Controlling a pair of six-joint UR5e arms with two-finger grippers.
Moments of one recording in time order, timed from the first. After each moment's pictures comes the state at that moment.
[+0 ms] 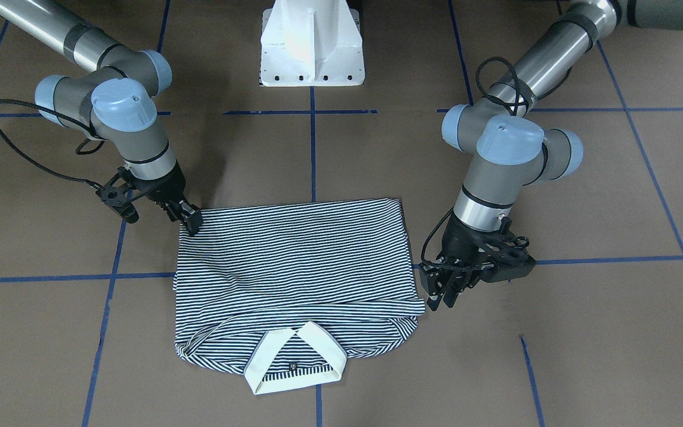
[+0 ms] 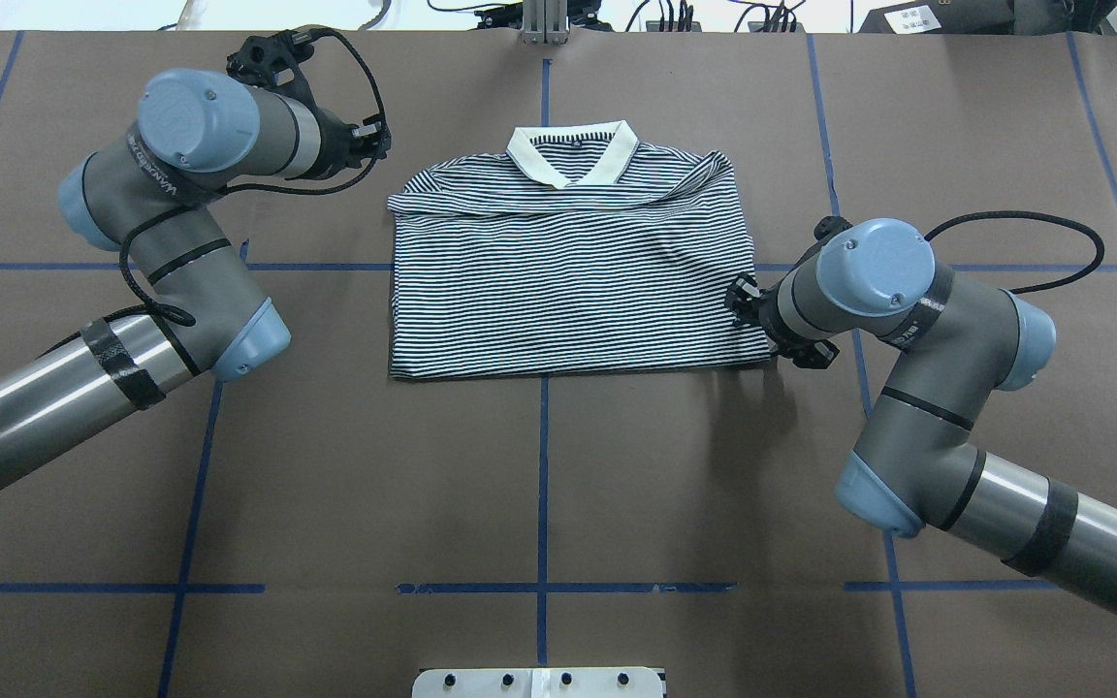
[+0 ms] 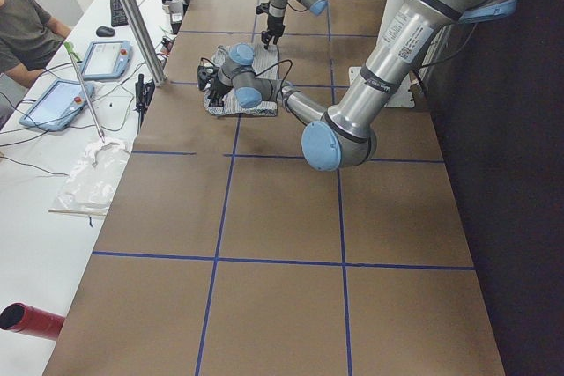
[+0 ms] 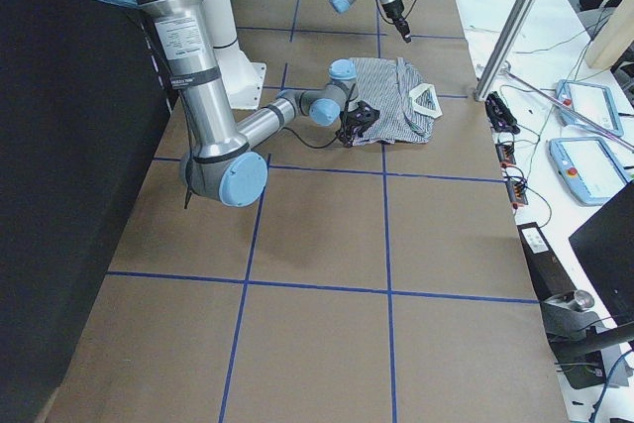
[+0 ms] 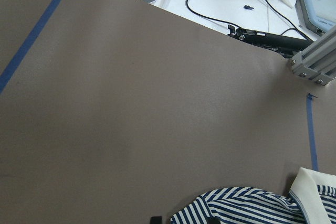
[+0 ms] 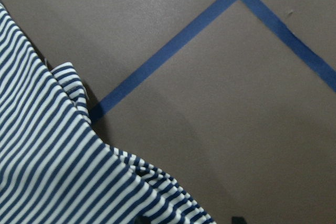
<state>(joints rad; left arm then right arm) -0.80 -2.22 -1.31 -2.27 -1.71 -1.39 0.62 -1.21 1.64 -1.23 1.81 1.86</state>
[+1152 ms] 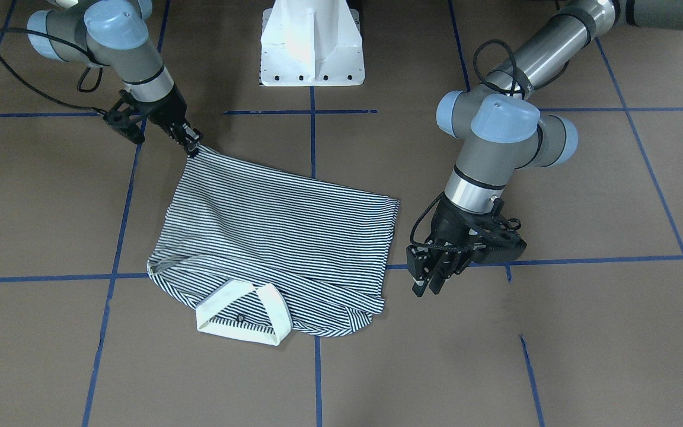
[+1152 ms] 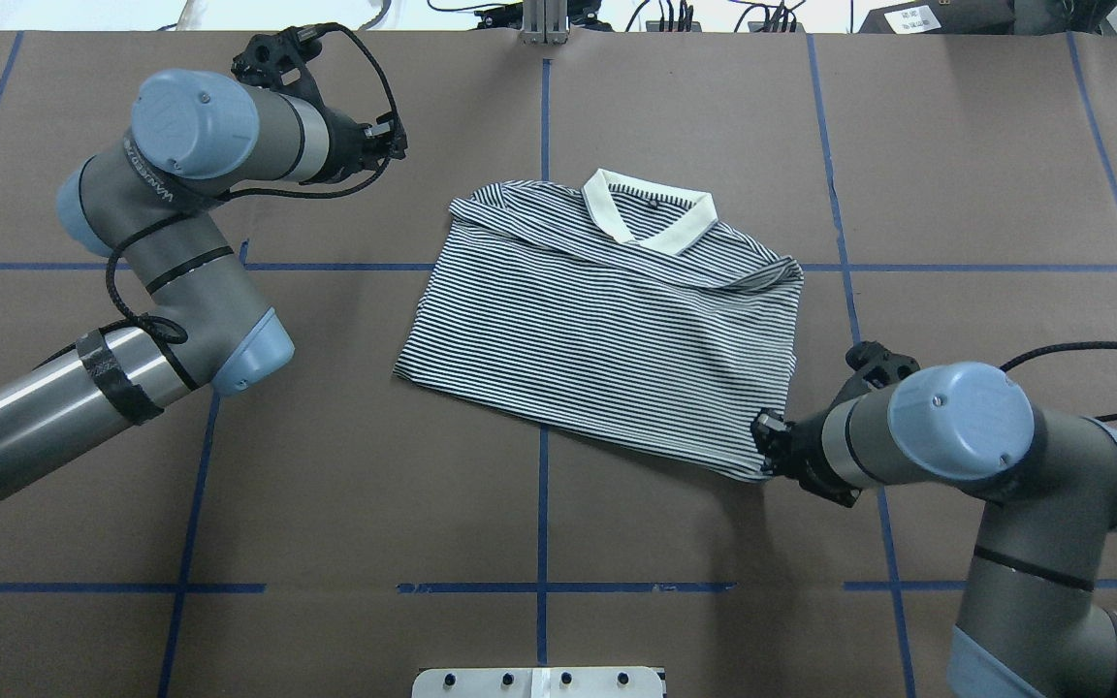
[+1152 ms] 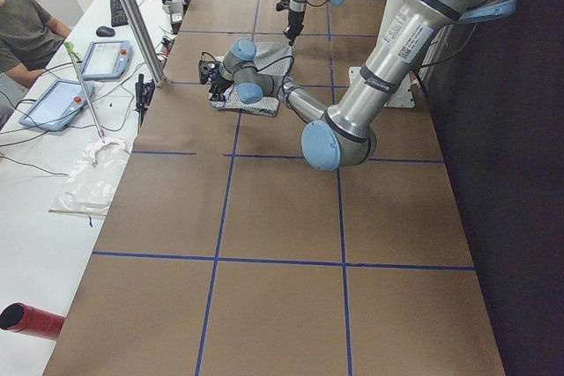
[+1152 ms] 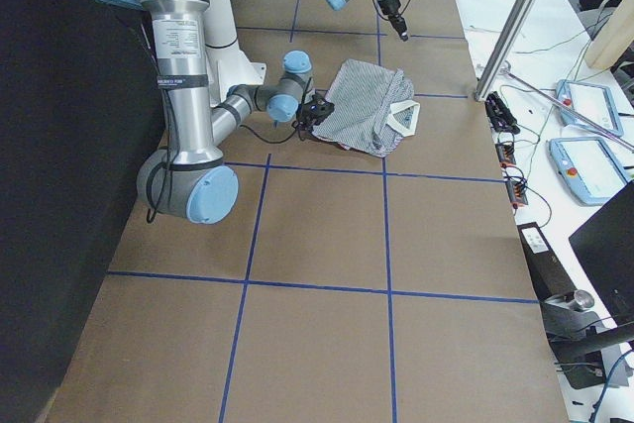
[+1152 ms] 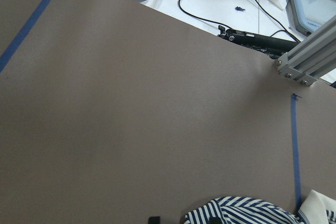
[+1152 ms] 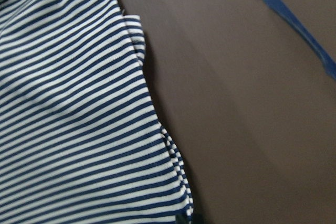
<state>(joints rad) -0.76 -2.19 -1.43 -2.26 -1.73 -1.46 0.39 -1.49 2.03 -1.24 1.81 1.99</state>
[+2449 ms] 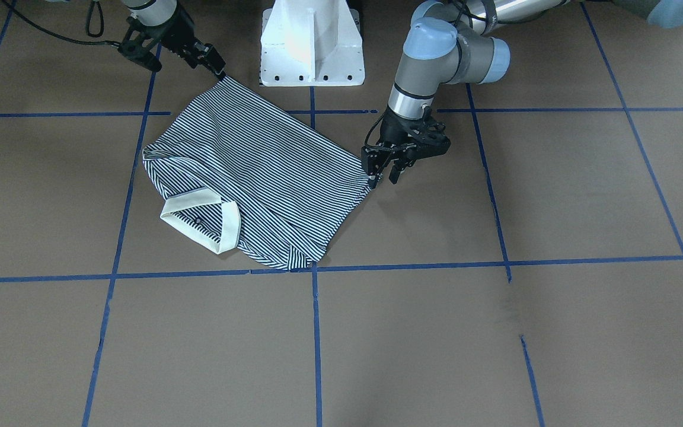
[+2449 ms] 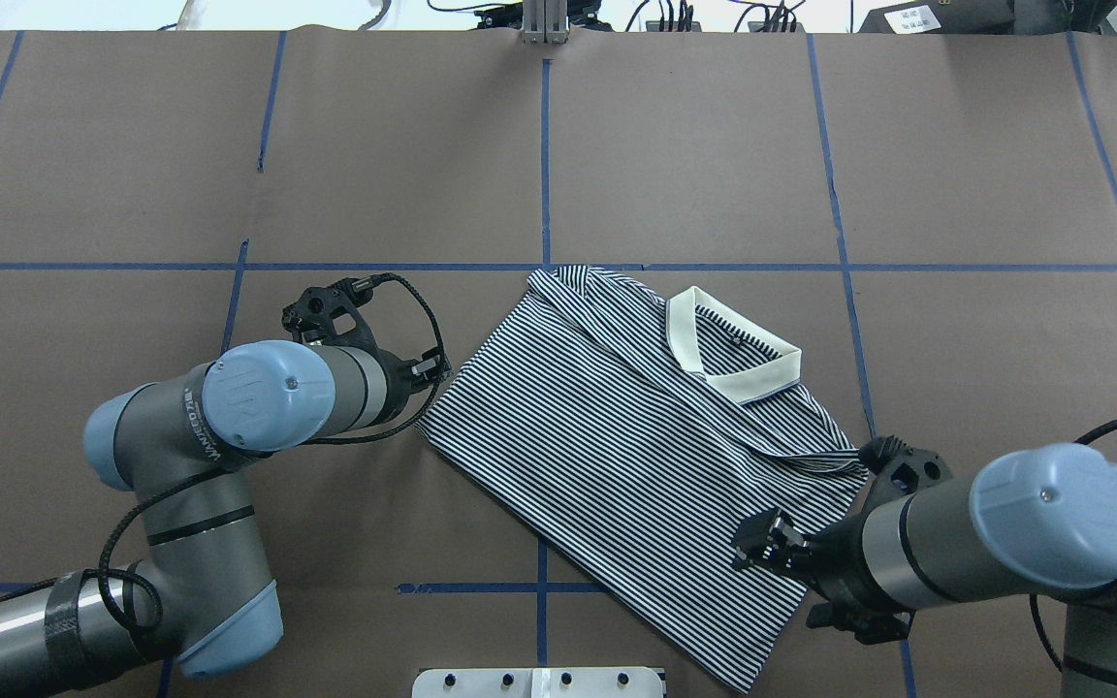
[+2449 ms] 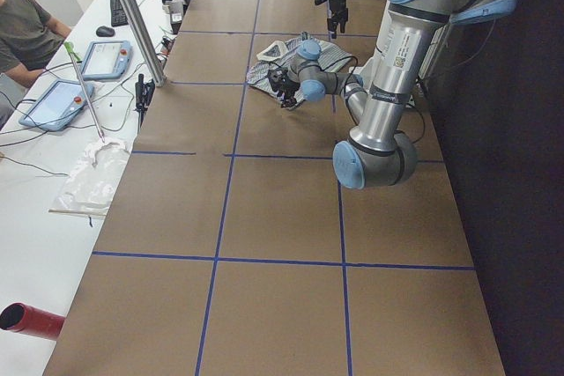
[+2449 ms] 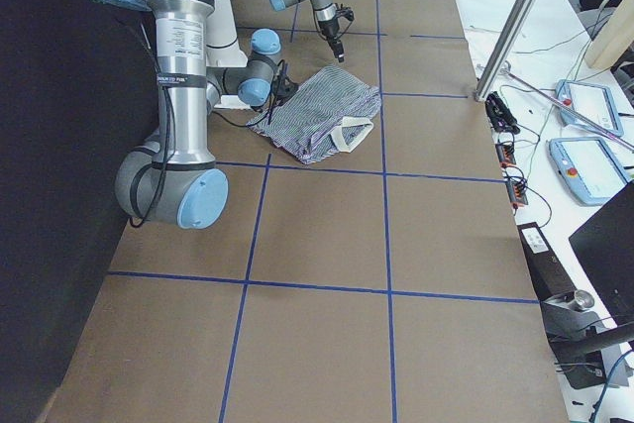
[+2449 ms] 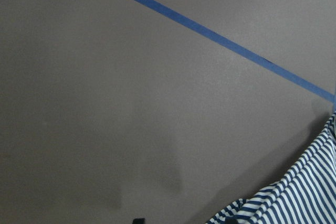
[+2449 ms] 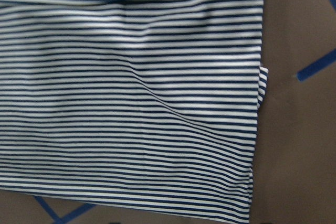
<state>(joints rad) -0.42 -2.02 -1.76 -1.93 -1.57 -1.70 0.32 -1.57 2.24 -1.24 1.93 2.06</state>
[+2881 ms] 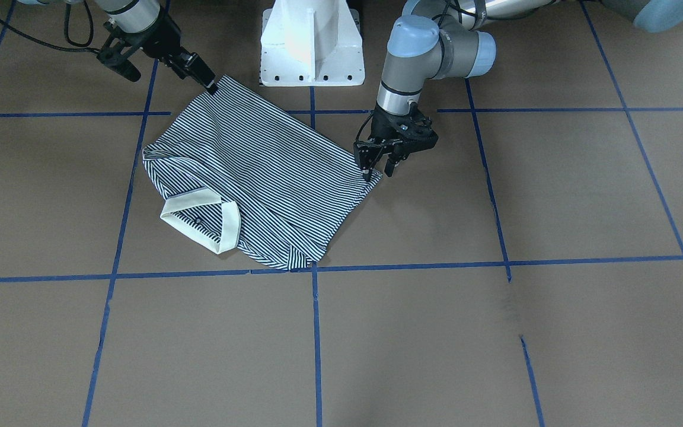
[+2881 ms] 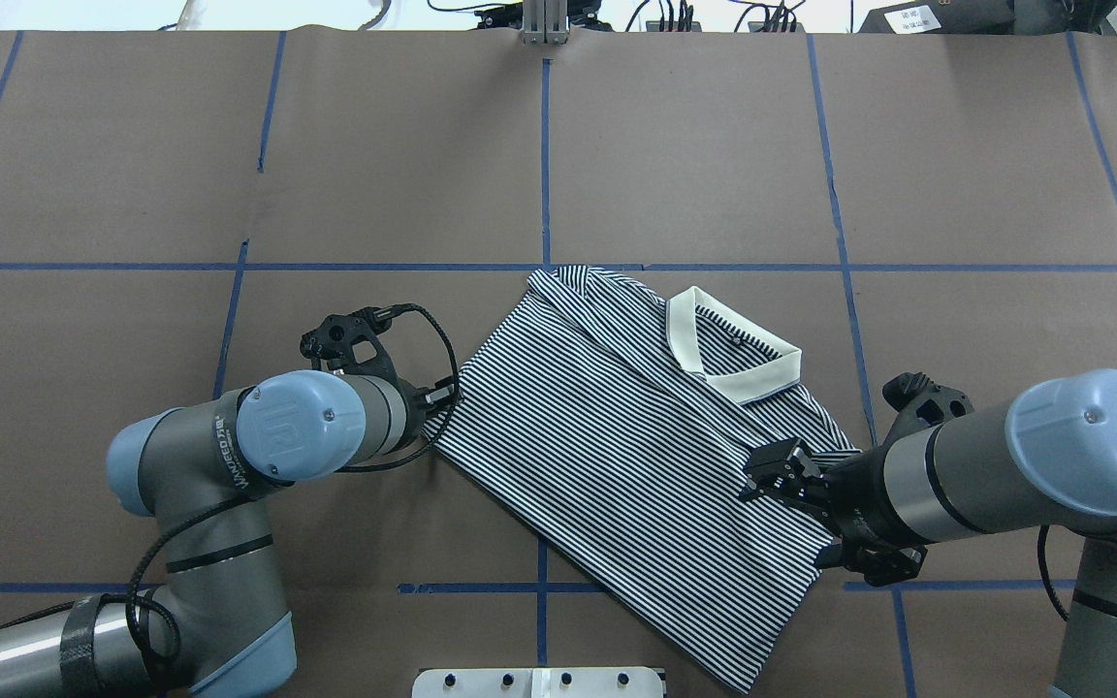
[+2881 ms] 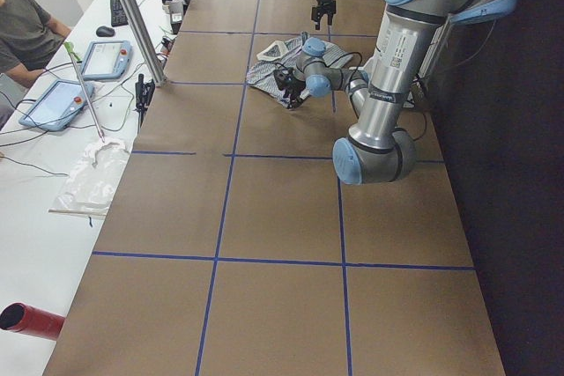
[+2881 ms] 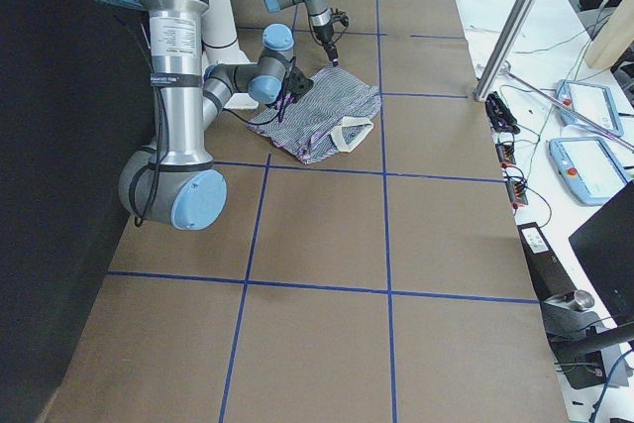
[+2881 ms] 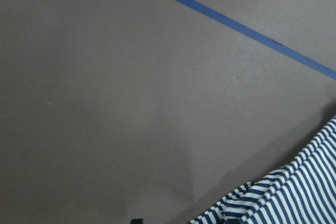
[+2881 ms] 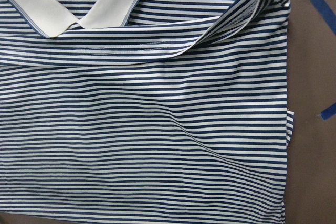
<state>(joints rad) -0.37 -2.03 -1.76 -1.87 -1.55 -1.70 0.42 -1.55 2.23 -1.24 1.97 2.06</state>
